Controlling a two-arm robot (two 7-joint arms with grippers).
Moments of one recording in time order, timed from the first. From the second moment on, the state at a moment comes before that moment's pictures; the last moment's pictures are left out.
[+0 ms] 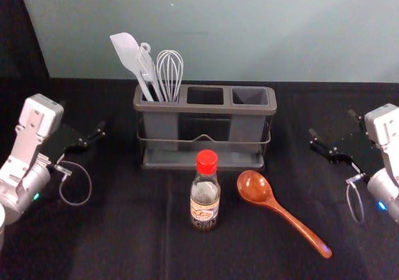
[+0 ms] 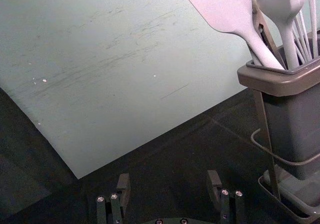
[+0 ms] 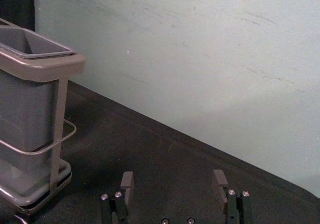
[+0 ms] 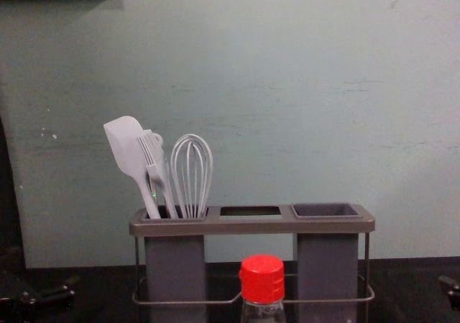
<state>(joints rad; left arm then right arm) -0.20 0.60 0.45 -1.41 -0.25 -0.12 0.03 0.20 0.60 -0.45 -1.41 0.25 -0.12 -0.03</state>
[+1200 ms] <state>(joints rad) -0.20 0.60 0.45 -1.41 -0.25 -0.12 0.03 0.20 0.60 -0.45 -1.41 0.25 -0.12 -0.03</state>
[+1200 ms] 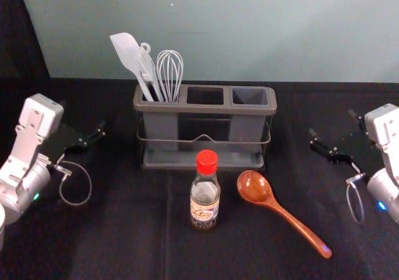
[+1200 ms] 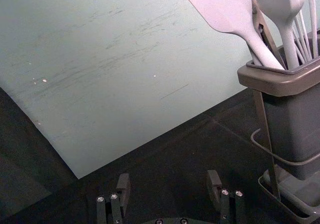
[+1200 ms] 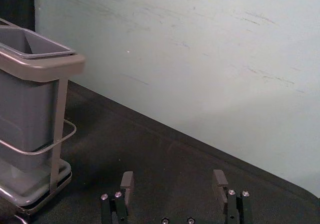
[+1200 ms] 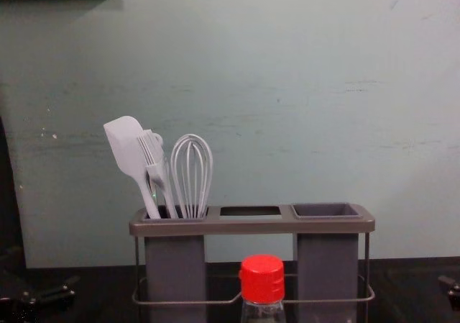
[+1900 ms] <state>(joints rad) -0.20 0.60 0.45 -1.41 -0.25 -0.12 0.03 0.15 0.63 -0.39 -1.50 0.29 -0.13 0.02</state>
